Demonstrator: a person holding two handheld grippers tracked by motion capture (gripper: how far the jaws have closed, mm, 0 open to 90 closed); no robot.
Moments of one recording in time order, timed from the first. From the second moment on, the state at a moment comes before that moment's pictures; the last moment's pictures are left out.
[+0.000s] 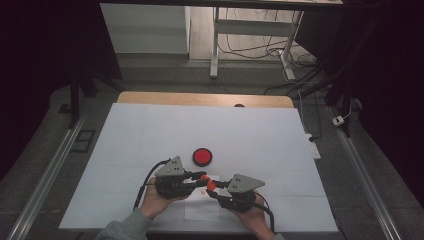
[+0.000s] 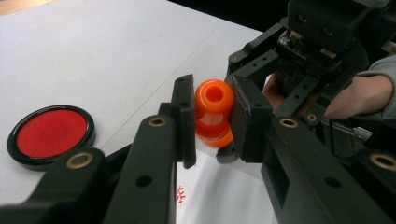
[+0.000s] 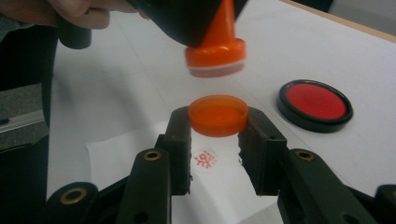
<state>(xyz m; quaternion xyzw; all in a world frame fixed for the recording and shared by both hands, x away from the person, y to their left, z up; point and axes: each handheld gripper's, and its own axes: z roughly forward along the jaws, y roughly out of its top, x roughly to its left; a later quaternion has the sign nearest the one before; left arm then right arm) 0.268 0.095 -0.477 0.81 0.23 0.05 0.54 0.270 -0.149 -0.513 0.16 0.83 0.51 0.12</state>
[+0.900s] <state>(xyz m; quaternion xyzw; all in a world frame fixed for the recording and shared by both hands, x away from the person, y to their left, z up) 0.268 0.089 -0.483 0.82 0.23 0.04 0.53 0.267 -0.147 -0.512 0.16 0.83 0.52 0.13</state>
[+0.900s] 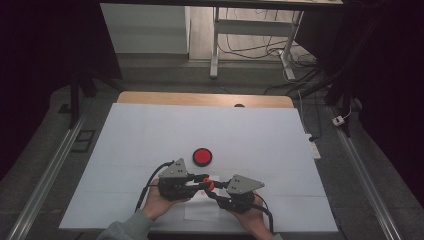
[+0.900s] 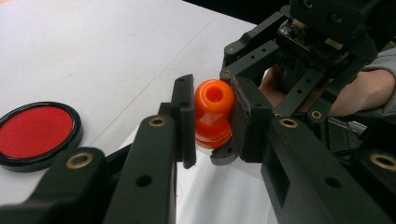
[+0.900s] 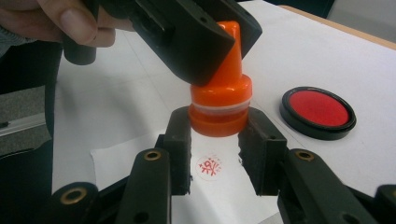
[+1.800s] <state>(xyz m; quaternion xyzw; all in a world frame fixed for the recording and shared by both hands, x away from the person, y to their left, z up) 0.268 0.088 -0.485 0.81 0.23 0.04 0.53 0.264 -0.147 -0.510 0.17 0.82 0.52 0.15</state>
